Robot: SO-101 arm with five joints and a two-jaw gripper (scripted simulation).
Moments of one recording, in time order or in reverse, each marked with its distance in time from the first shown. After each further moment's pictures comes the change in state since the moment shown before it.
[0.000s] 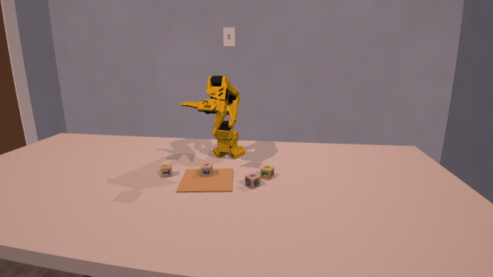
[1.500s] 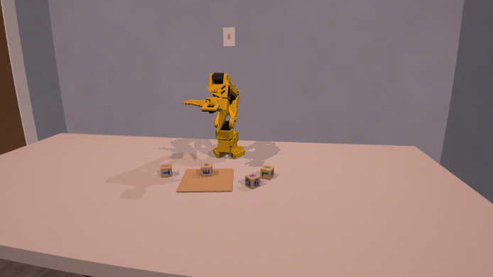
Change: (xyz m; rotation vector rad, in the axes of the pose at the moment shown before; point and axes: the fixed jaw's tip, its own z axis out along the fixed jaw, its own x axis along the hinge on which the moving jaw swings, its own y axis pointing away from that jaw) arm 0.014 0.006 -0.010 -0.022 0.085 -0.023
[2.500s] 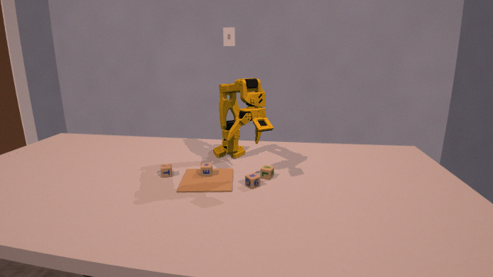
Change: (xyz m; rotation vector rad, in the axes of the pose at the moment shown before) arm -0.007 0.114 0.023 -0.164 0.282 -0.537
